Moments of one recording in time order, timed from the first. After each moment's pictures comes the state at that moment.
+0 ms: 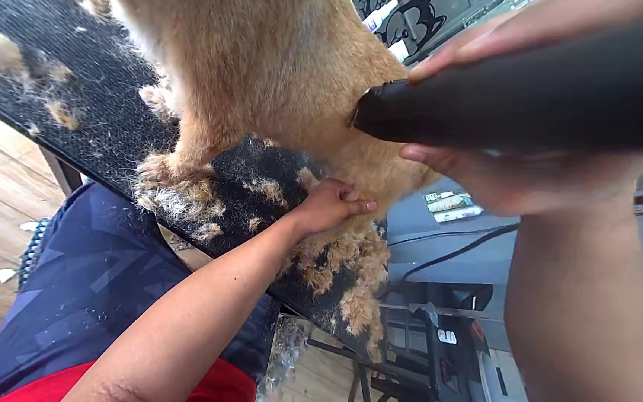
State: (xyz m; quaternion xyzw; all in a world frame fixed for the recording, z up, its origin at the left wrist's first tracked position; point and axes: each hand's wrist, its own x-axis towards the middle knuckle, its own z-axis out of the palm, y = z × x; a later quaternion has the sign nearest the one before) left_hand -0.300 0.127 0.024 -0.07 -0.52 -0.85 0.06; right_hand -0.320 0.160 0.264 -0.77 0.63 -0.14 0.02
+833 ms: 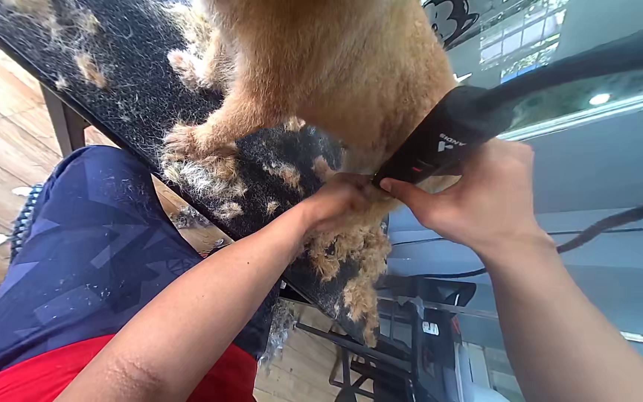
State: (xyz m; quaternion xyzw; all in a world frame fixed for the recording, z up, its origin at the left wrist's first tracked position) left_hand -0.291 0.133 0.003 -0.14 -0.27 -0.95 0.05; right_hand -0.294 0.190 0.207 -0.59 0.79 0.11 -0.15
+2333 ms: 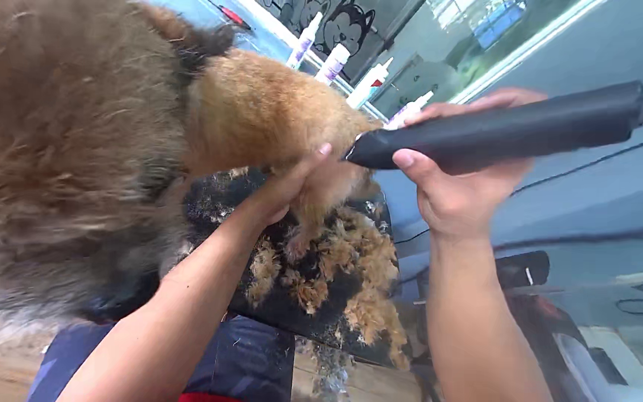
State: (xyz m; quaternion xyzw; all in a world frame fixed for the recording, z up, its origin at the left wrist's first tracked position) left_hand -0.336 0.098 0.023 -0.11 -0.49 -0.86 0.12; right_hand -0.360 0.269 0.217 -0.61 0.59 -0.51 -0.14
